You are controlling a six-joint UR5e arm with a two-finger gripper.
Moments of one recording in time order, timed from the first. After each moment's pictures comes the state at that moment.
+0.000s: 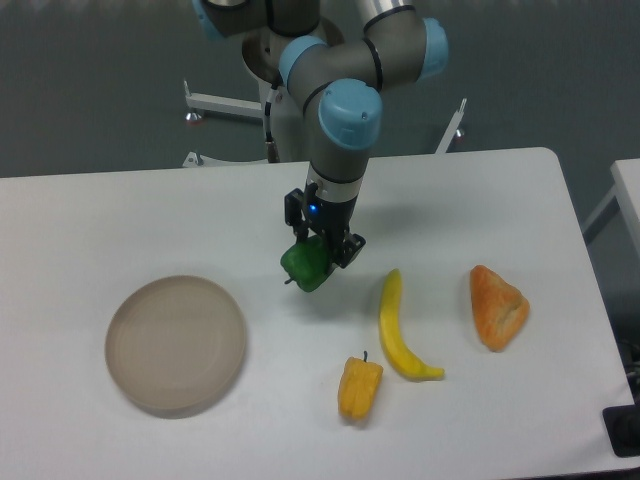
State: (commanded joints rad) arm 2.23 -1.86 -1.77 -0.99 1.29 1.15
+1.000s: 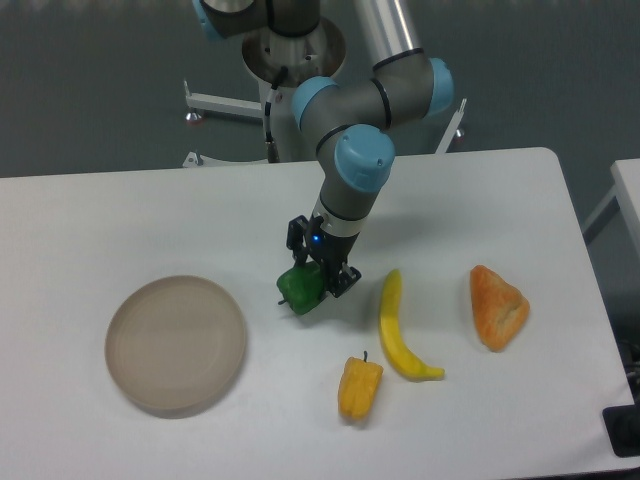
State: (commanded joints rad) arm 2.23 -1.95 -1.76 -0.95 1.29 1.23
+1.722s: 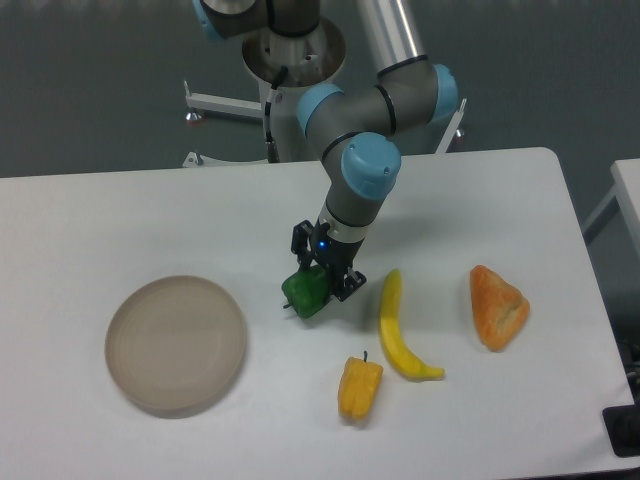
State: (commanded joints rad) arm 2.24 -1.96 -1.75 -0.95 1.29 1.22
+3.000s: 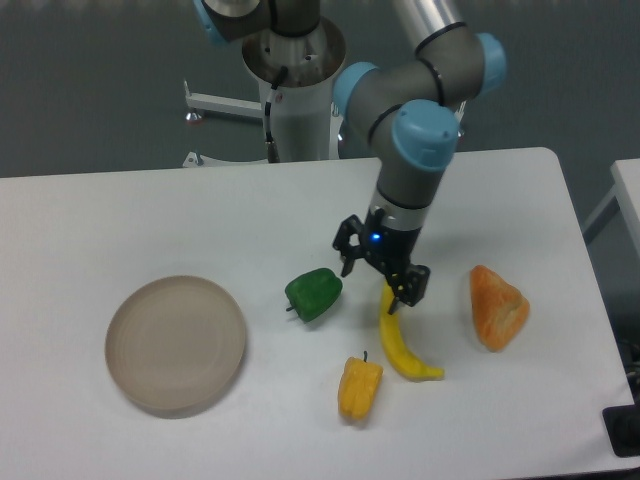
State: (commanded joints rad) arm 2.37 -1.99 -1.46 -1.06 1.30 1.29
